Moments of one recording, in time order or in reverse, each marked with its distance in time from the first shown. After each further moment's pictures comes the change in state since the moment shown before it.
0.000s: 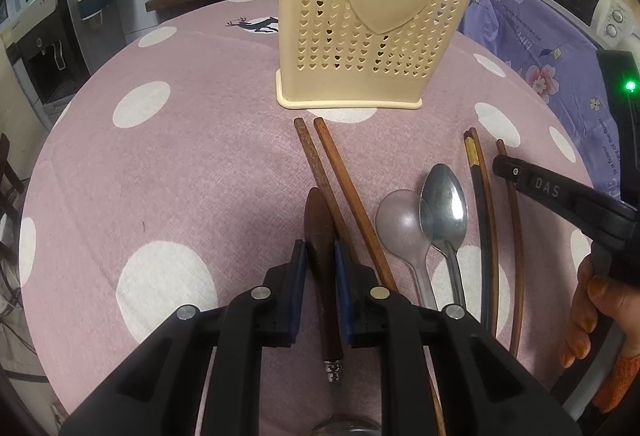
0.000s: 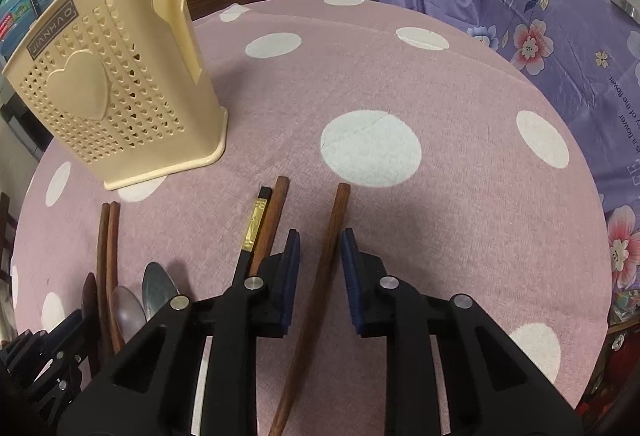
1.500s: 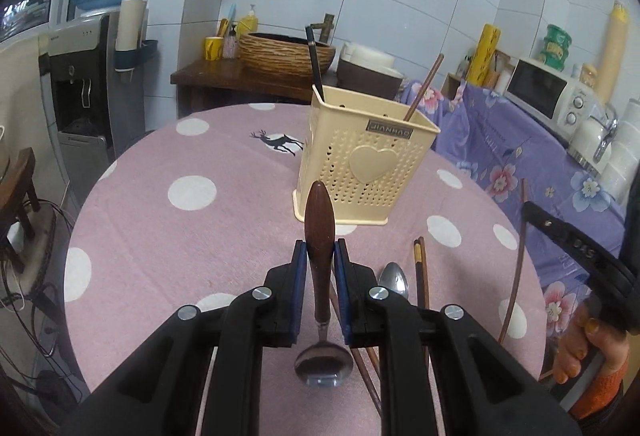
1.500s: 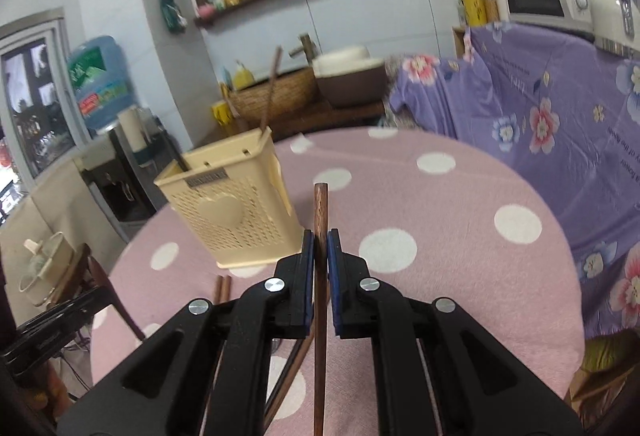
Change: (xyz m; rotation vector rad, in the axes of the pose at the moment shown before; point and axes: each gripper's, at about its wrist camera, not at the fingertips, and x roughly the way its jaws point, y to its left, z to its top) left arm -0.112 0.030 -0.006 -0.095 -0.369 -0.099; right arm -0.144 -0.037 -0.014 0.011 -0.431 0.285
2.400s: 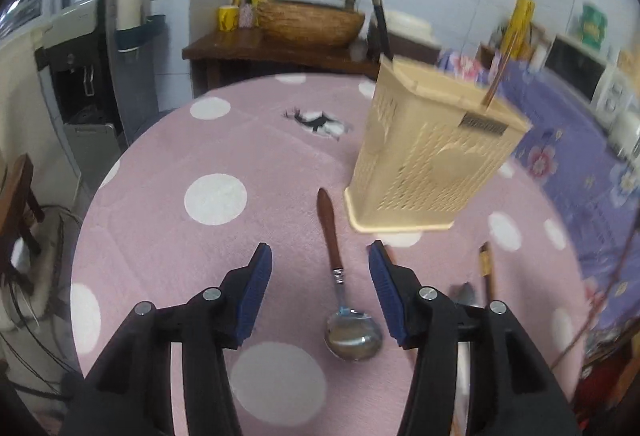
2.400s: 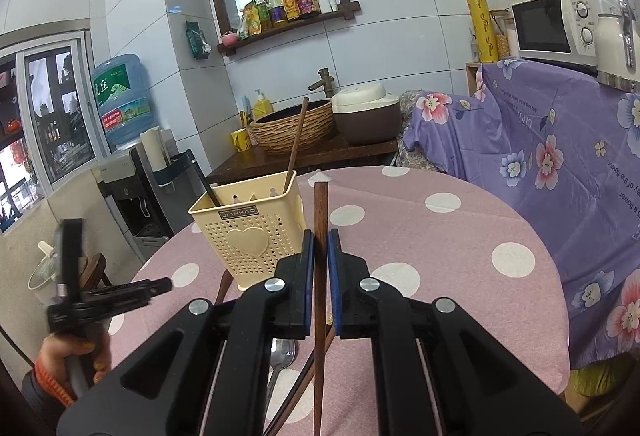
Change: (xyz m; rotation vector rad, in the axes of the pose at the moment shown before) left arm 0.086 0.041 0.031 0.054 0.183 0.104; right arm -0.030 0.011 0.012 -0.042 -0.092 0.033
